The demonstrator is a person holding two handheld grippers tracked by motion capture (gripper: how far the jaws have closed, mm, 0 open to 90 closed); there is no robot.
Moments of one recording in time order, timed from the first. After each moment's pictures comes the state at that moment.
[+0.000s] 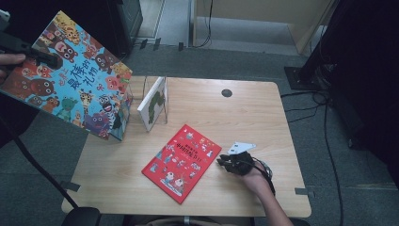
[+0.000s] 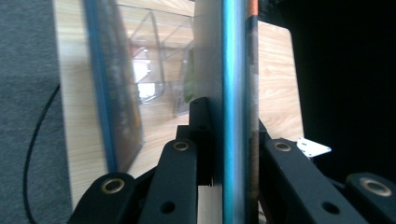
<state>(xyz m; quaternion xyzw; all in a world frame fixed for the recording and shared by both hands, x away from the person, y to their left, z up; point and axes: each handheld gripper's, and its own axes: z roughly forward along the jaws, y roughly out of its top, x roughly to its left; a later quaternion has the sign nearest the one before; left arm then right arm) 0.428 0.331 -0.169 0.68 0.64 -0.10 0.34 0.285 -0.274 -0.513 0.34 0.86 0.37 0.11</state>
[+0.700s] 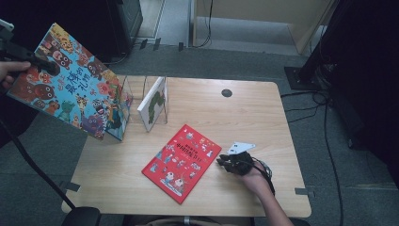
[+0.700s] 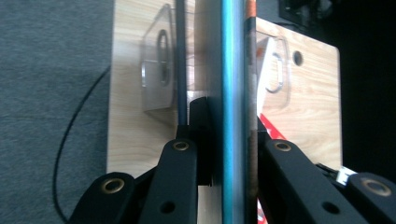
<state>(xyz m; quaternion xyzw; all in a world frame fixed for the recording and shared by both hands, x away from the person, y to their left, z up) 0.445 0.343 -0.203 0.65 0.69 -0.06 0.30 0.284 -0.273 -0.513 0.34 0.86 0.37 0.11</state>
